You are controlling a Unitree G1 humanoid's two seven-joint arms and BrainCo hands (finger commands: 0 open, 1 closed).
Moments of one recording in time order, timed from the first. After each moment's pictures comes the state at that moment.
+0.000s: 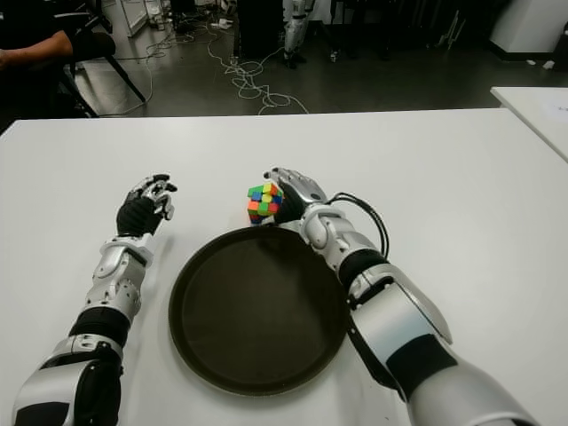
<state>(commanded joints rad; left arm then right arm) -0.55 -0.01 0.30 0.90 -0.31 -0.23 -0.22 -0.91 -0.04 0.49 1.34 -0.64 -0.27 -0.24</state>
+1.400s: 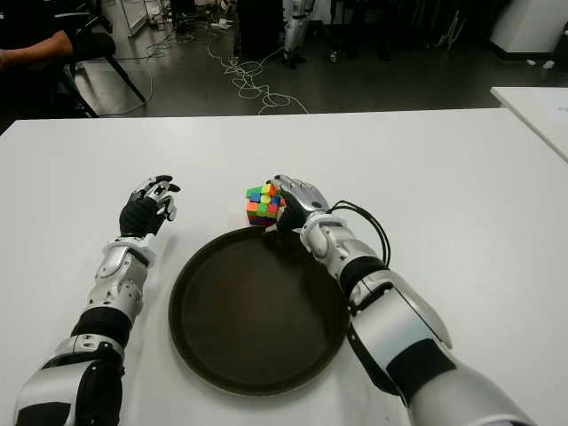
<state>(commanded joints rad) -0.55 -0.02 0.30 0.91 -0.30 -0.24 -0.22 -0.89 -0.05 0.52 1.35 -0.67 -0.27 -0.30</state>
